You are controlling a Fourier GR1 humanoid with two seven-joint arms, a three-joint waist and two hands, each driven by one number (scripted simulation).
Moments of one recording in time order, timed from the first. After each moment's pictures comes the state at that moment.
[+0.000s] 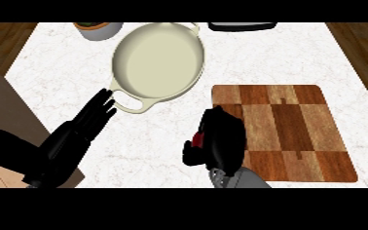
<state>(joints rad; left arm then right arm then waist) -0.08 0.70 -0.52 -1.86 0.74 0.34 0.12 -0.35 -0.03 0.70 -1.58 1.09 -0.02 1.19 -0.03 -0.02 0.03</state>
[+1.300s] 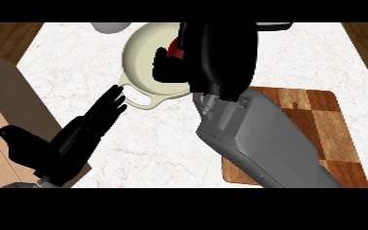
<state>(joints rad) -0.15 0.69 -0.57 -1.85 0.74 0.34 0.11 -1.00 -0.01 0.38 -1.57 1.05 0.08 1.16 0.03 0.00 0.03</state>
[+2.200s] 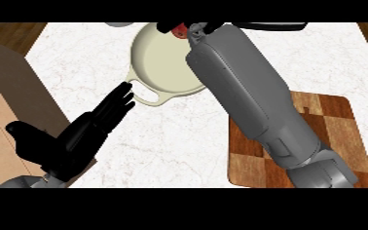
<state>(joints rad) -0.21 0.68 -0.60 -1.84 0.75 0.32 0.12 -1.26 0.00 0.20 -0.88 0.91 -0.23 0.96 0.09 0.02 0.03</state>
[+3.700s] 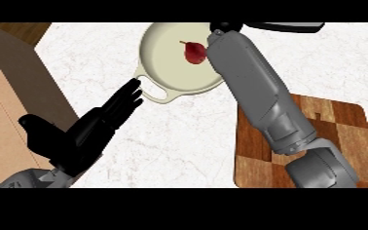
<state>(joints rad) -0.29 0.67 -0.64 -1.83 0.77 0.34 0.14 -1.28 0.00 -0.02 -0.49 0.47 -0.89 0.42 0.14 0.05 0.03</state>
